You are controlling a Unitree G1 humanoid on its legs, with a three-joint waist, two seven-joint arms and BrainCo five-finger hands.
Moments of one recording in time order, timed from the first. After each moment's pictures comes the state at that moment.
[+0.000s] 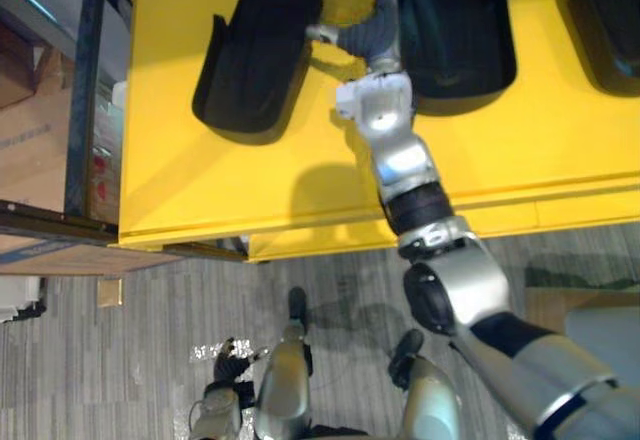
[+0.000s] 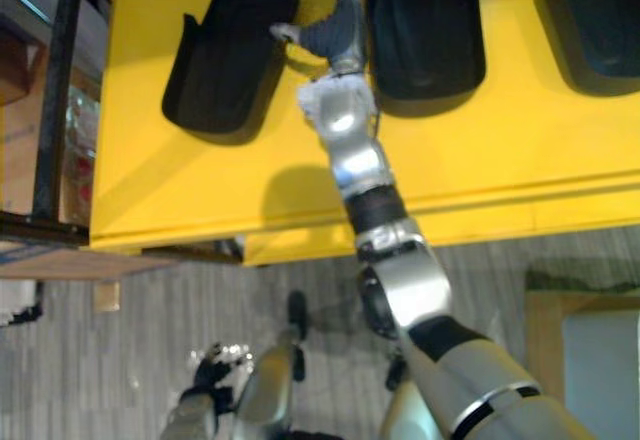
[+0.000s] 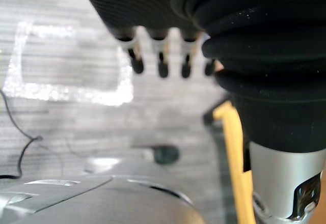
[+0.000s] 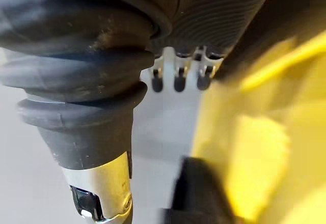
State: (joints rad) left arm 0.00 0.06 0.07 0.89 -0.07 -0.09 0.19; right arm -1.28 0.08 -0.10 0.81 -0.34 0.05 -0.36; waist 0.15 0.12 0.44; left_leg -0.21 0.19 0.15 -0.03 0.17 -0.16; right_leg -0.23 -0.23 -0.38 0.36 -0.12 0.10
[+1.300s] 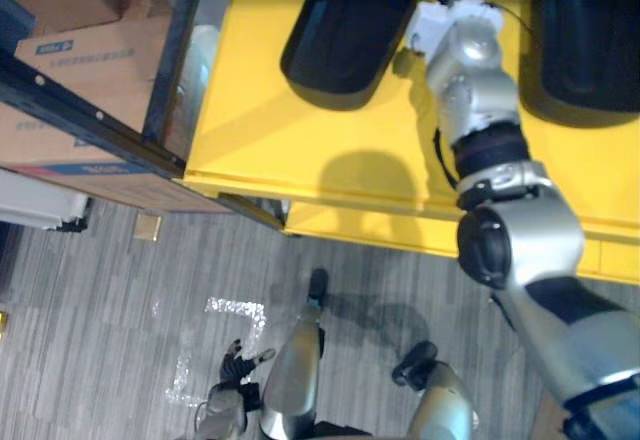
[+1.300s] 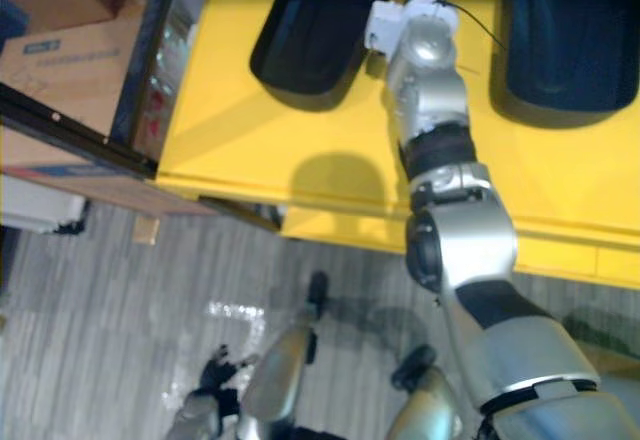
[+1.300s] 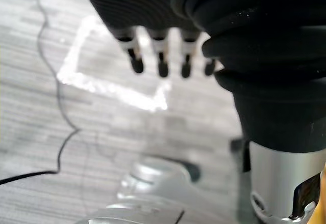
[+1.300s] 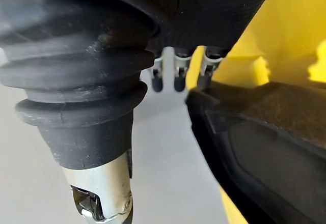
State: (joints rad) left arm 0.00 0.03 0.08 0.91 -0.08 -0.09 0.17; right arm -1.48 -0.20 -0.18 0.97 0.25 -0.02 -0.21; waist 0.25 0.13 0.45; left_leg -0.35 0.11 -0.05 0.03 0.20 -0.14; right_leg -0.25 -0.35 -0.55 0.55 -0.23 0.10
